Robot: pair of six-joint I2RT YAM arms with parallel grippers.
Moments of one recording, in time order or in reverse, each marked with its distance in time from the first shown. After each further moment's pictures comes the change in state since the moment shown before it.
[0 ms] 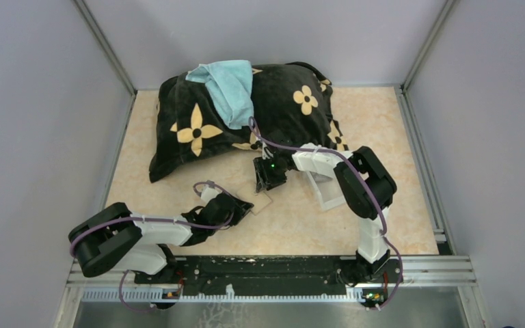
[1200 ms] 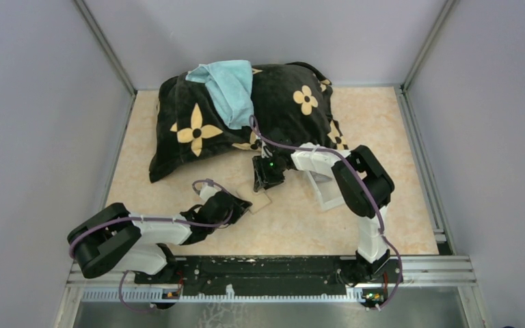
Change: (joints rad) left arm 0.028 -0.008 0.006 -0.018 0.010 0.038; right arm 0.000 0.034 0.027 0.011 -0.032 0.060
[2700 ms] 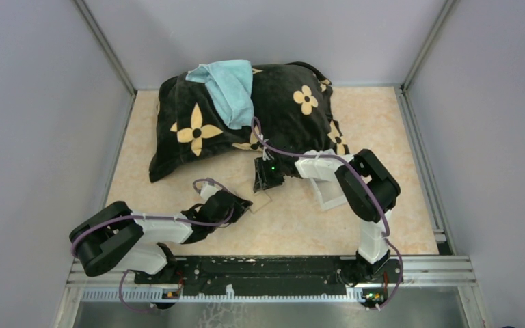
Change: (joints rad) left arm 0.006 0.021 0.011 0.009 0.002 0.007; right arm 0.019 -0.063 -0.136 0.193 0.027 0.036
